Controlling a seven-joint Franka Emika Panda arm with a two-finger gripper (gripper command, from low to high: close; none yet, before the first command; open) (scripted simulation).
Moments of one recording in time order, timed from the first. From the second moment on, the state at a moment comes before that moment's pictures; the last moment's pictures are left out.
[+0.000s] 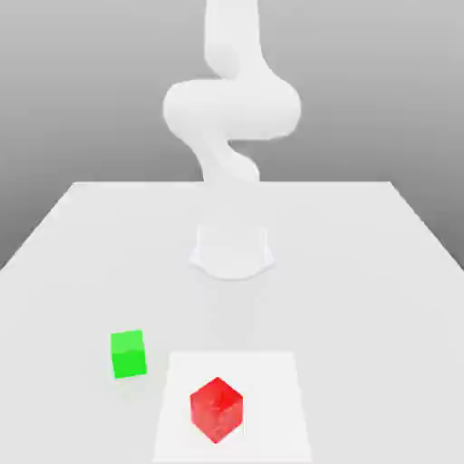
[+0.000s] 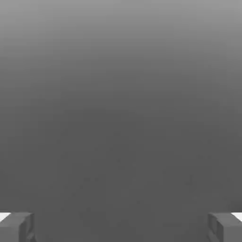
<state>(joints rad) -0.03 -0.71 0.03 -2.33 -0.01 2.34 0.88</state>
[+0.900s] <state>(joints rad) -0.18 0.27 0.11 -2.58 -0.10 2.85 1.62</state>
